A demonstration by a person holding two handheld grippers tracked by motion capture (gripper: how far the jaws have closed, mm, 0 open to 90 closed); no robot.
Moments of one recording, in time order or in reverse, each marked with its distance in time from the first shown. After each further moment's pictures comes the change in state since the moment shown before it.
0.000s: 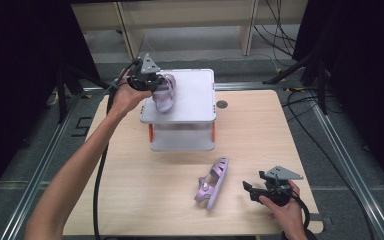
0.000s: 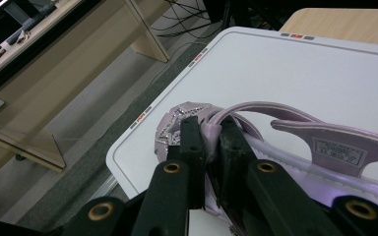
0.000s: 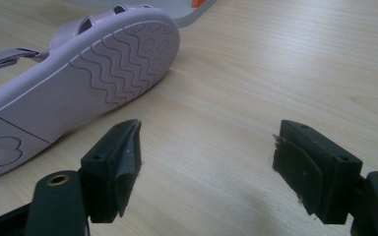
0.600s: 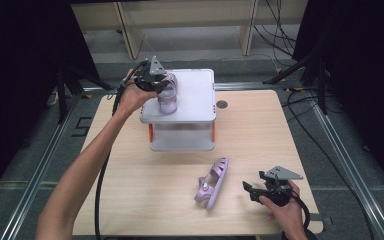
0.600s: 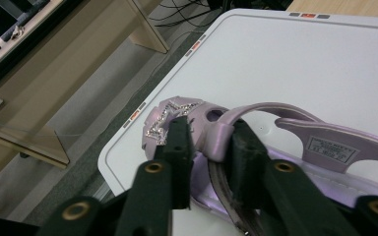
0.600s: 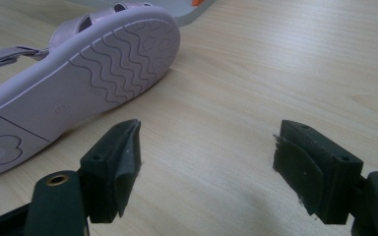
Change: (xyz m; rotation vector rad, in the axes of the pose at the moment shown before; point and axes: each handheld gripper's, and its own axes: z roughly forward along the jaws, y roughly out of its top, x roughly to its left) left arm -0.004 -0.001 0.019 0.041 -0.001 0.039; right arm 0.001 -0.001 0.000 0.008 0.010 0.019
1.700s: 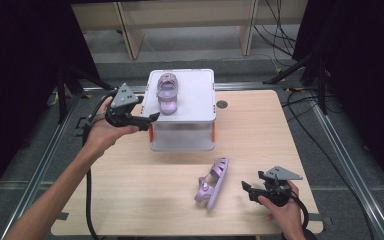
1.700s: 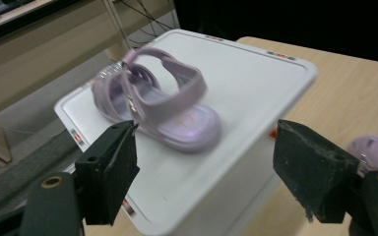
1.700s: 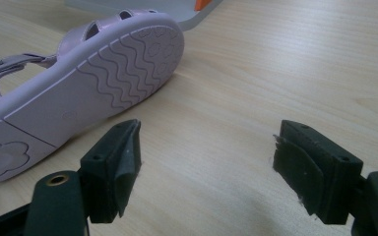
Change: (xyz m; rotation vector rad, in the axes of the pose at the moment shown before) left arm -0.064 -0.062 -0.112 -0.182 -0.115 -0.236; right arm 0.005 0.001 -0.001 -0.003 -0.004 0.024
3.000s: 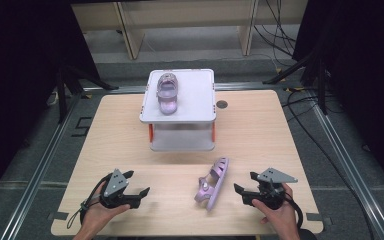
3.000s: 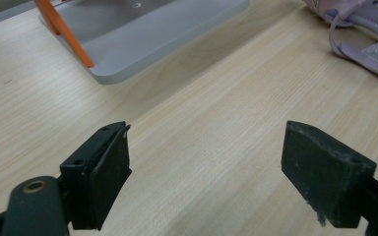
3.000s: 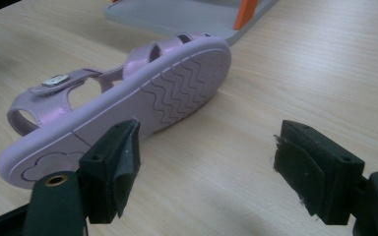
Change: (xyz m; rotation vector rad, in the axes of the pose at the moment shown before) left arm -0.079 -0.193 -0.030 0.066 -0.009 -0.096; right arm 0.020 0.006 -0.001 -0.045 0.064 -0.071
